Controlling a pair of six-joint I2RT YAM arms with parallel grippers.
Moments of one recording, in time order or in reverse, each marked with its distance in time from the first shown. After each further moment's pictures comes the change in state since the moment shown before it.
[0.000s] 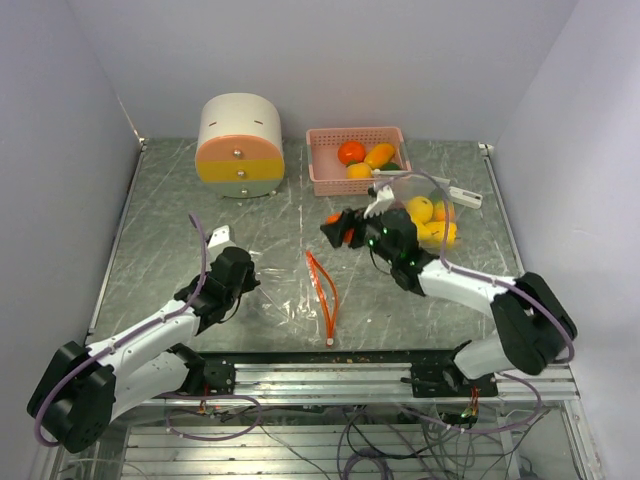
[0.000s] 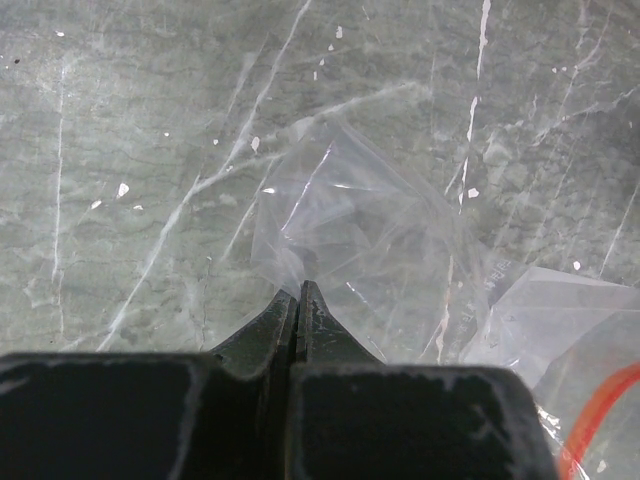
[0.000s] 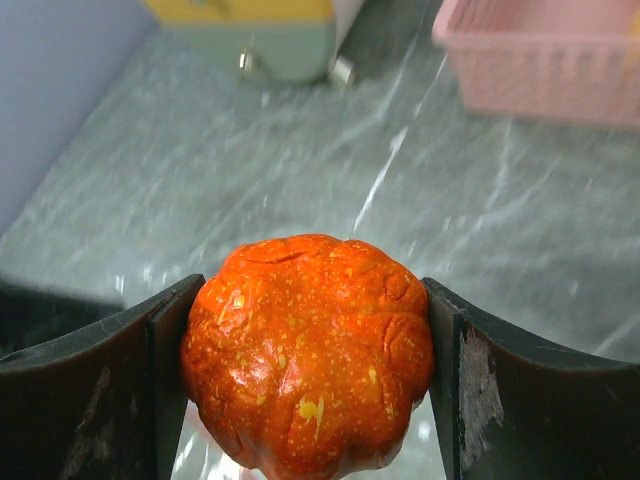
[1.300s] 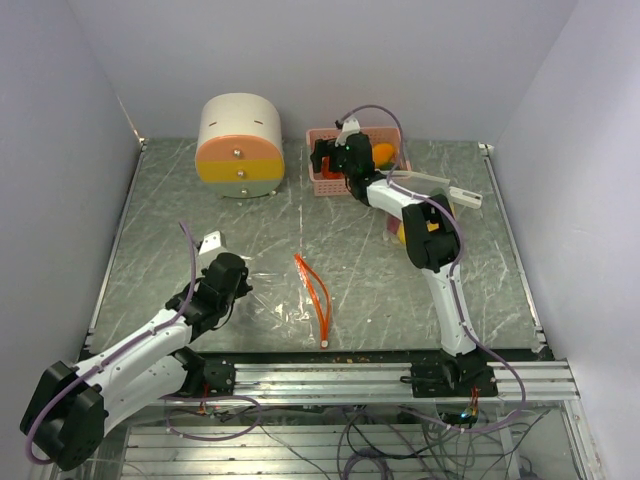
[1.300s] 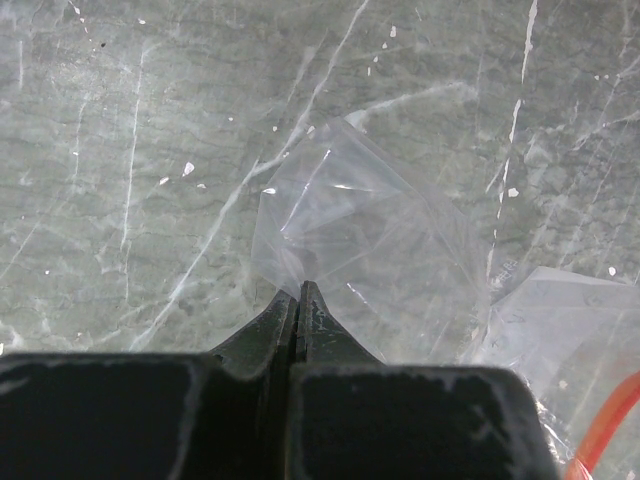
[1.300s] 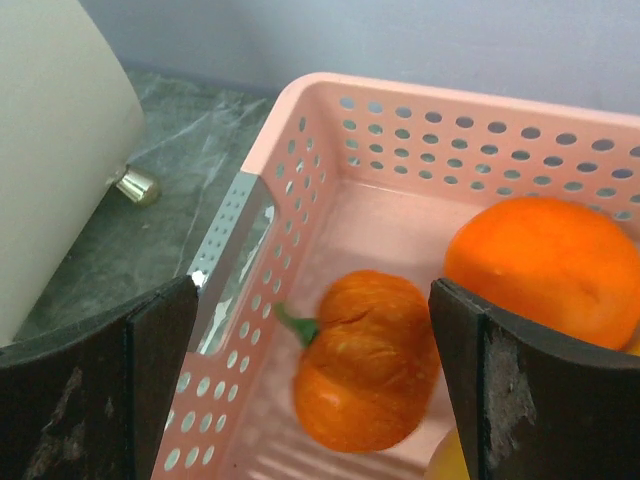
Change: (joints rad) left arm 0.007 -0.113 -0.028 -0.113 -0.050 -0.016; right arm -0.233 1.059 1.275 -0.194 0.014 -0.274
